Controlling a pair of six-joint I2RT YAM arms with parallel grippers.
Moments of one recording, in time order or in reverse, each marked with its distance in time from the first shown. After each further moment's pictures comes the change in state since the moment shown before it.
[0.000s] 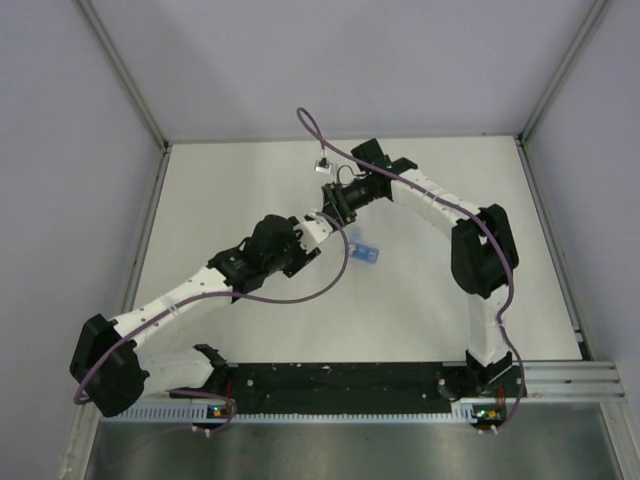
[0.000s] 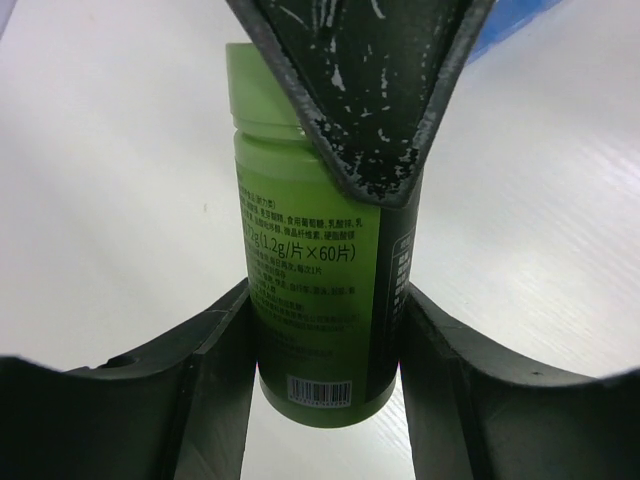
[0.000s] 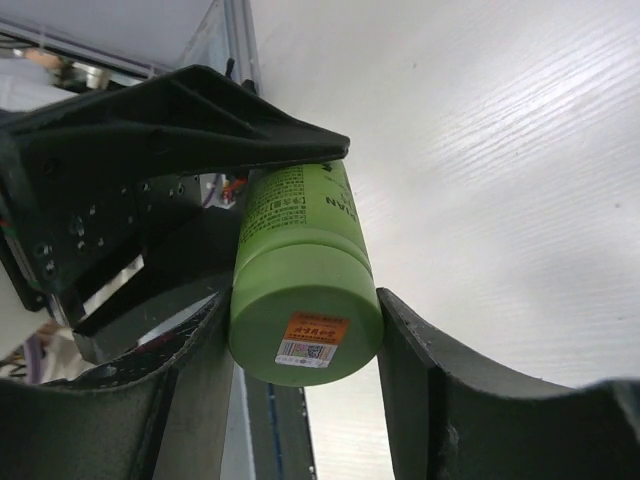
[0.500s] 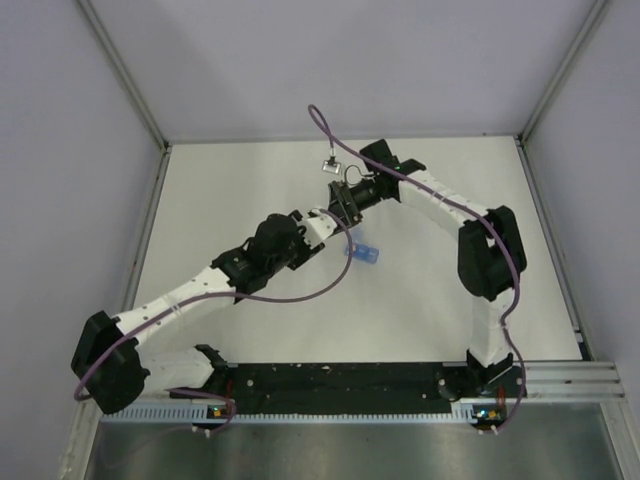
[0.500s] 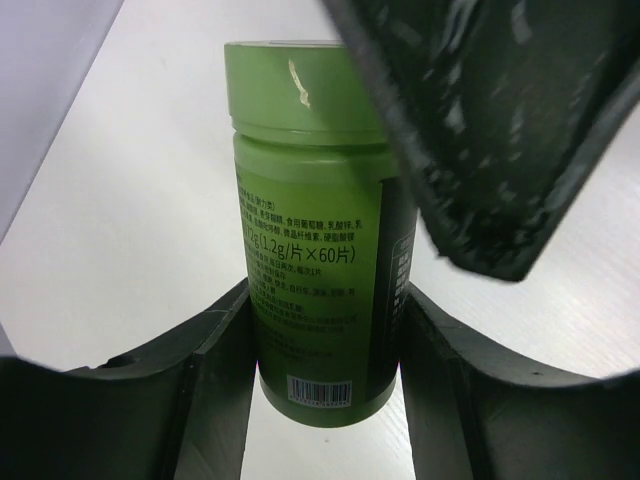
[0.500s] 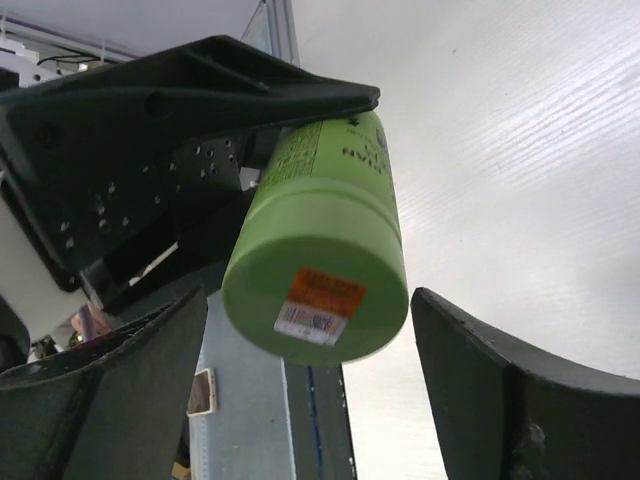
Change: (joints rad) left arm -0.051 0.023 -0.020 0.106 -0.166 0.065; right arm -0.030 0.025 -0.029 0.034 -0.106 0.109
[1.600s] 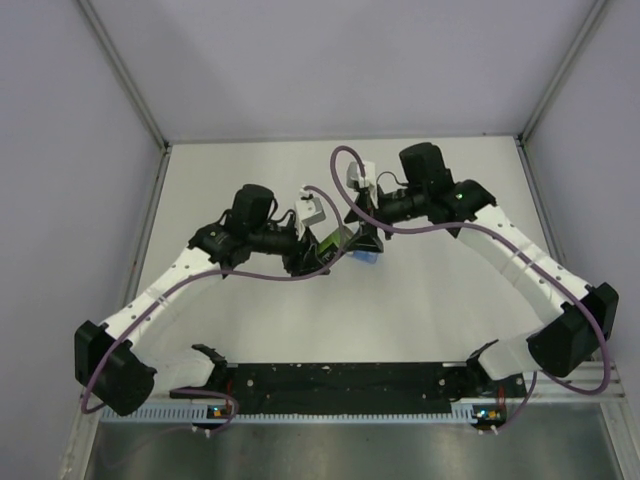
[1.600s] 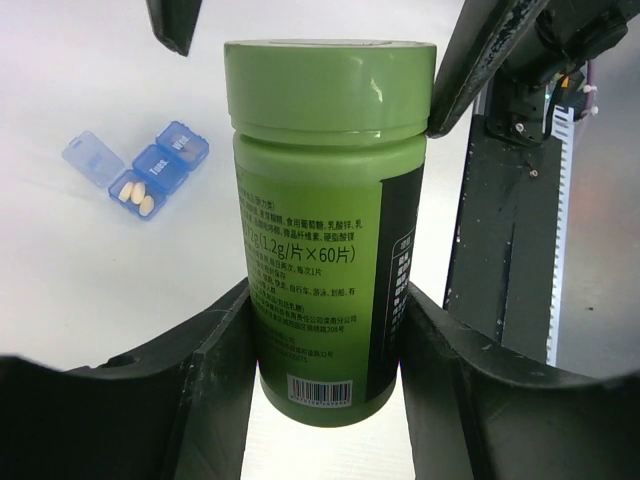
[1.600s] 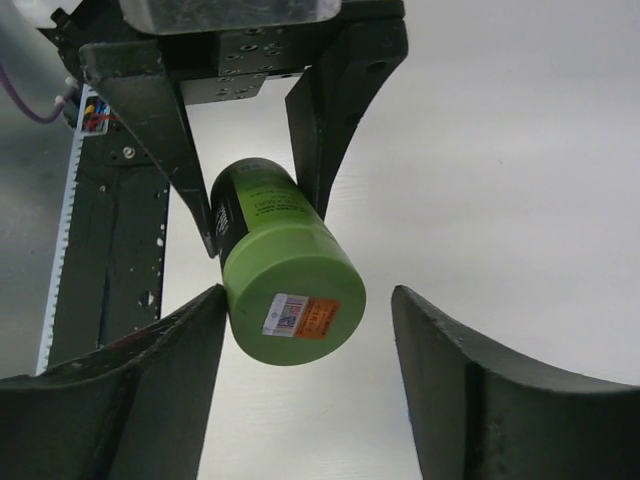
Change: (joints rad) left arm 0.191 0.016 0.229 -0.288 0.998 -0.182; right arm 0.061 -0.619 -0.274 -0.004 0.339 -0.573
